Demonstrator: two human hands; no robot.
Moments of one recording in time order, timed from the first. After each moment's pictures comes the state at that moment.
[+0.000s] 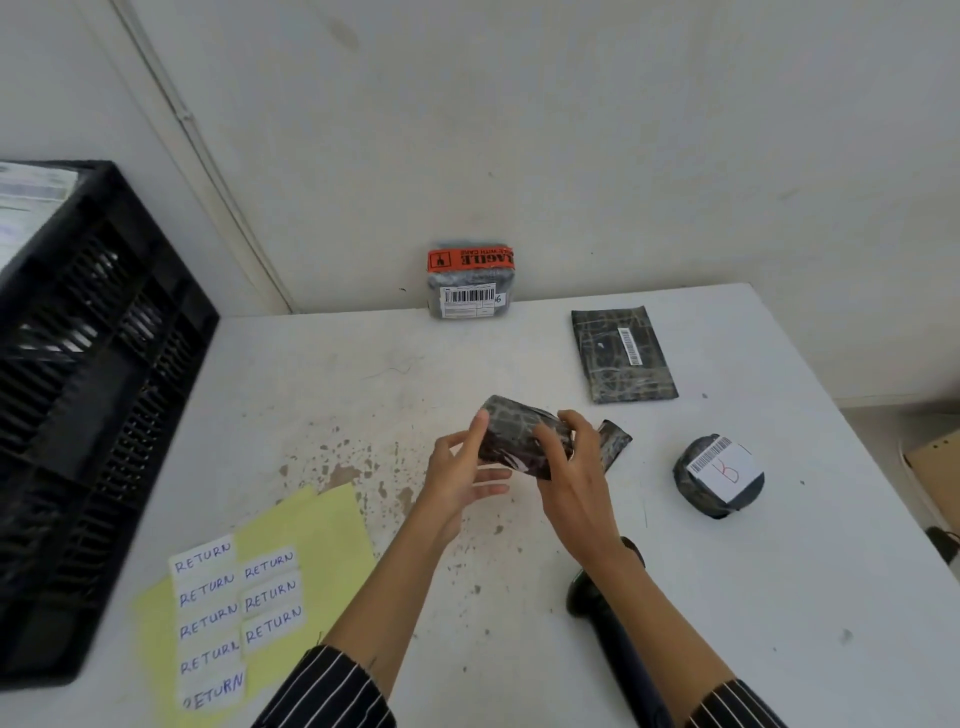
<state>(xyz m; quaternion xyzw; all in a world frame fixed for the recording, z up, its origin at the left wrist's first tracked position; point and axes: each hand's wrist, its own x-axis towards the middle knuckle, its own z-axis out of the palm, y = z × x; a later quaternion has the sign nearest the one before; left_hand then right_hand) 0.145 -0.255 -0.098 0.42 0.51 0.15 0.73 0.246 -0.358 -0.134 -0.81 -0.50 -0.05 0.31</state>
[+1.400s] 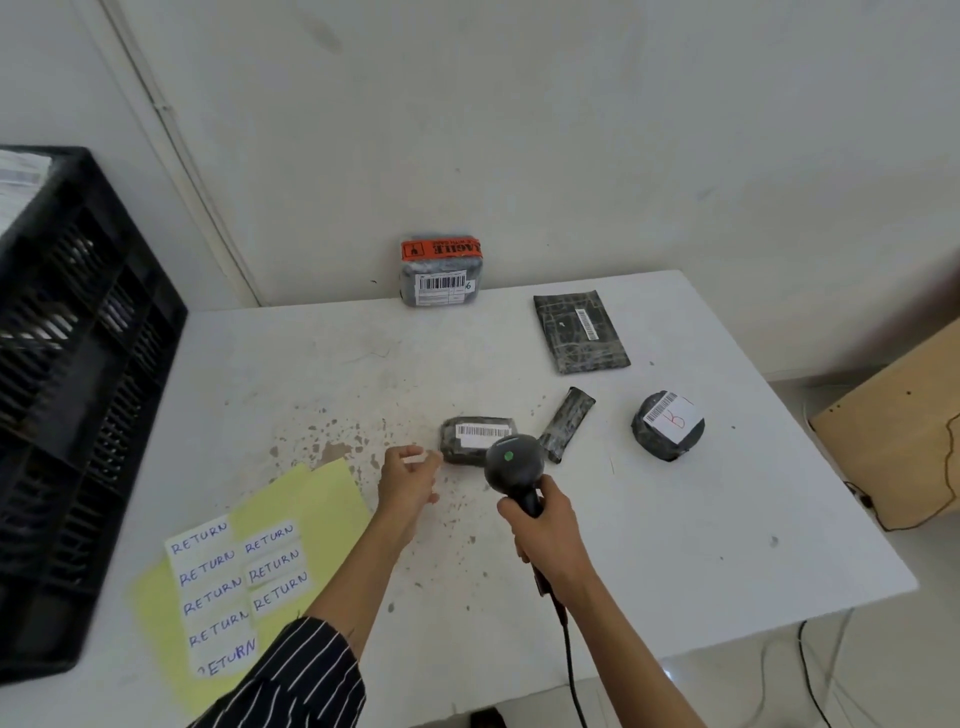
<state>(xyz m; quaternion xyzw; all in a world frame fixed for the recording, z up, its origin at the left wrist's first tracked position) 0.078 -0.260 -0.128 0.51 0.57 0.14 0.63 0.145 -0.413 -0.085 -0.79 -0.14 0.36 0.48</state>
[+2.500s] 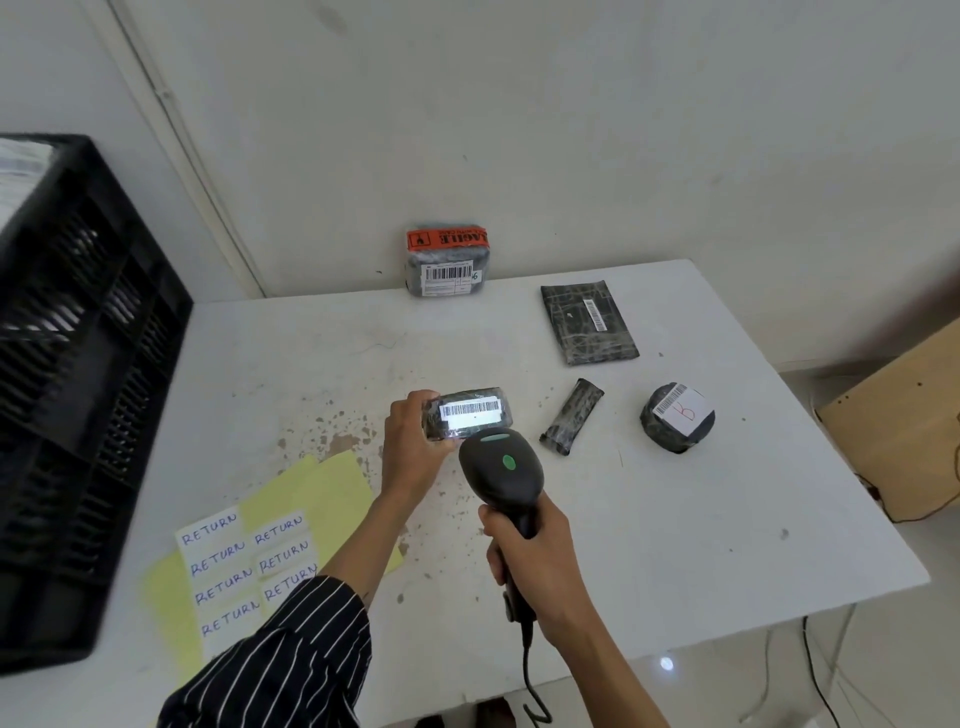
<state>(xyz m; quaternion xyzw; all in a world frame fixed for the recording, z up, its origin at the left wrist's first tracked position) 0.082 -0.240 -0.128 0.77 0.42 0.23 0.43 0.102 -0.419 -0.052 -0.70 -0.16 0.38 0.59</state>
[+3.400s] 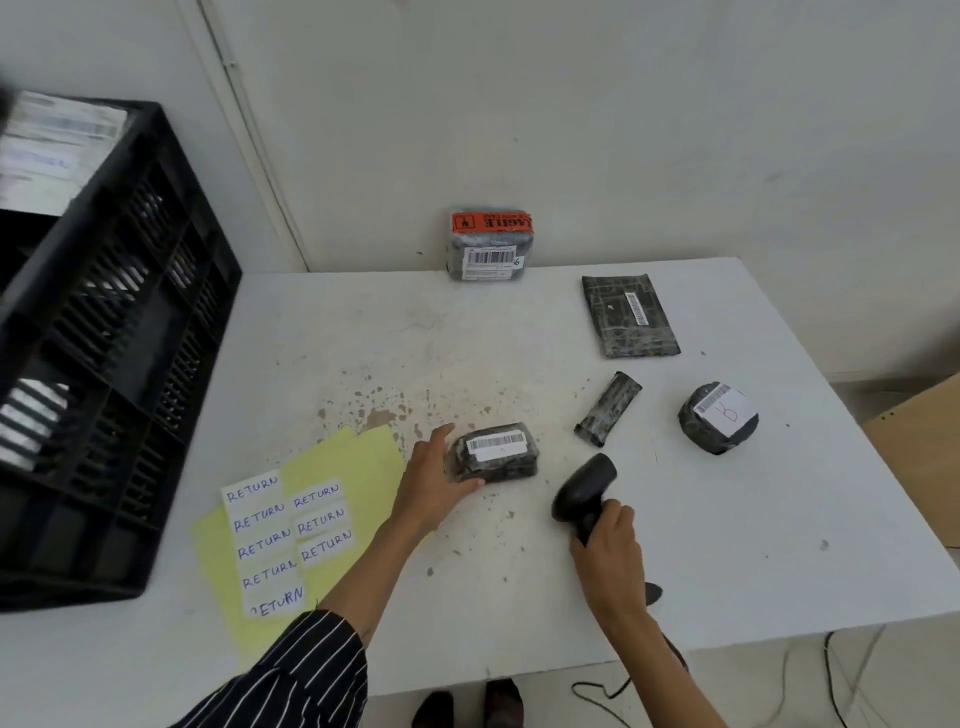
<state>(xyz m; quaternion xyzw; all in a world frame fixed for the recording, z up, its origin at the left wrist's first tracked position) 0.030 -0.258 -0.150 0.76 0.44 0.07 0.48 0.142 -0.448 -0.162 -0.95 -0.24 0.13 0.17</state>
